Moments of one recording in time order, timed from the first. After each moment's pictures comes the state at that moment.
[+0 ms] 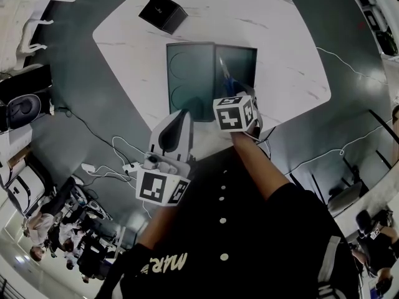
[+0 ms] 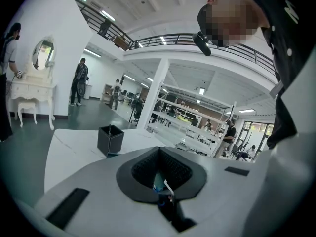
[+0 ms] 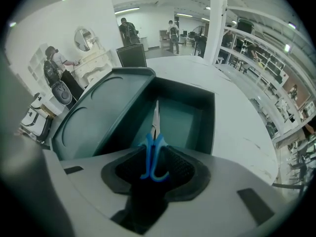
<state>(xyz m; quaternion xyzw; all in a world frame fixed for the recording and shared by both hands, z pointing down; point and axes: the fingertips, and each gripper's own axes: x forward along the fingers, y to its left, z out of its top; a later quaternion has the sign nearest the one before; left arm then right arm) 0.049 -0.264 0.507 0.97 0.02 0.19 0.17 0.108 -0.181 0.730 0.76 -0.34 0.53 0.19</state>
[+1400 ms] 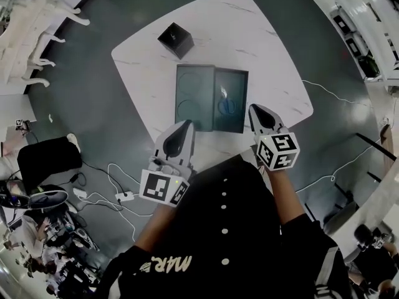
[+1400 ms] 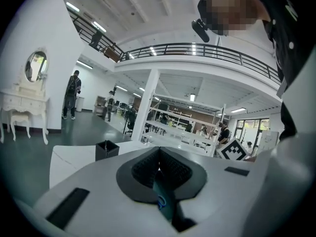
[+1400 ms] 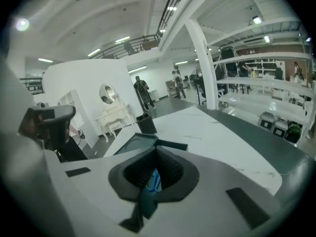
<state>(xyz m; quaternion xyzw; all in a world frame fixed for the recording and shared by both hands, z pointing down) 0.008 -0.254 0.454 0.98 0.05 0.12 0.13 0.115 -0.119 0.572 0.84 -0.44 0.31 -0.01</state>
